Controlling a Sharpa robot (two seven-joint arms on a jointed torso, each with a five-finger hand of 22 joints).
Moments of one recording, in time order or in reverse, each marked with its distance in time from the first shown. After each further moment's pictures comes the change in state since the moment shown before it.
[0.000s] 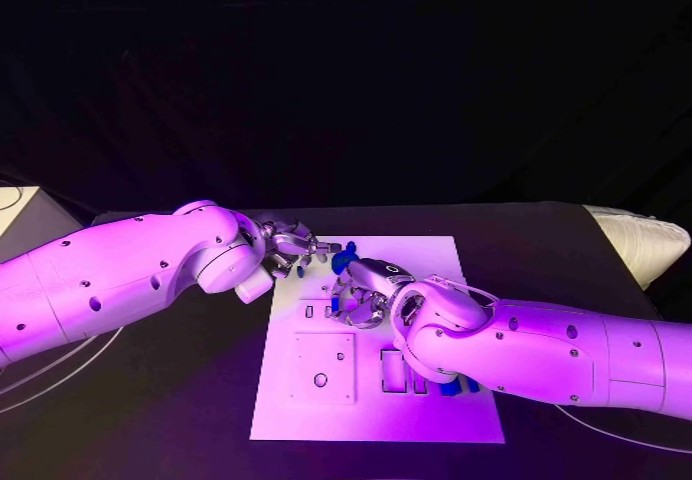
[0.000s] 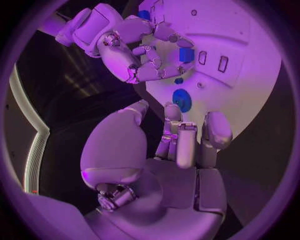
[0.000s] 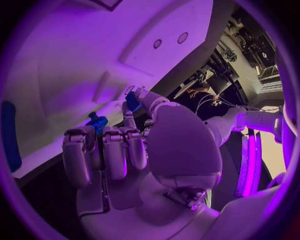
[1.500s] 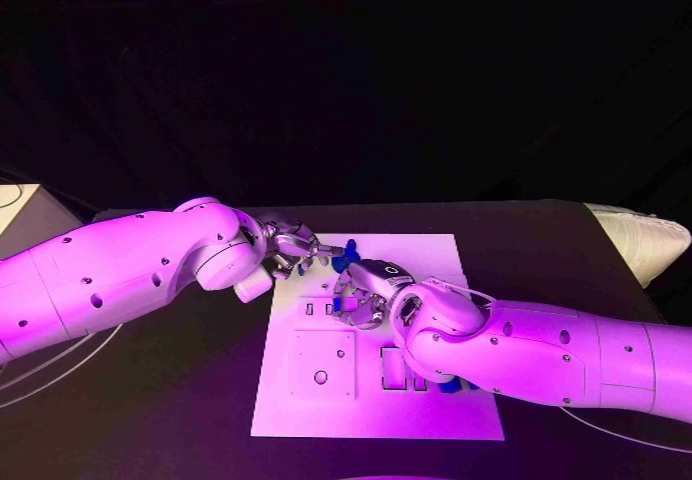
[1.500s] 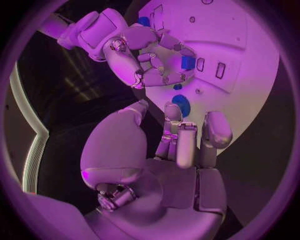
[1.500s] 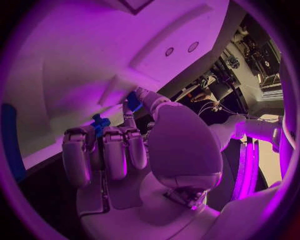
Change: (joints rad) left arm 0.000 0.002 0.000 -0.002 -0.005 0.053 -0.009; left_hand 0.000 0.000 -0.006 0.000 0.000 0.000 0.000 0.000 0.003 0.000 0.000 -0.004 0.000 0.000 0.000 0.000 0.000 0.000 0.000 0.000 -0.004 0.003; right arm -0.021 0.015 -0.002 -0.035 -0.073 0.000 0.000; right_hand -0.013 -0.024 -0.007 0.004 0.000 -0.034 0.006 -0.004 -0.005 0.000 0.000 -0.009 0.000 0.000 0.000 0.000 0.000 0.000 0.000 0.000 -0.016 0.000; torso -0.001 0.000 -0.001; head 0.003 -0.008
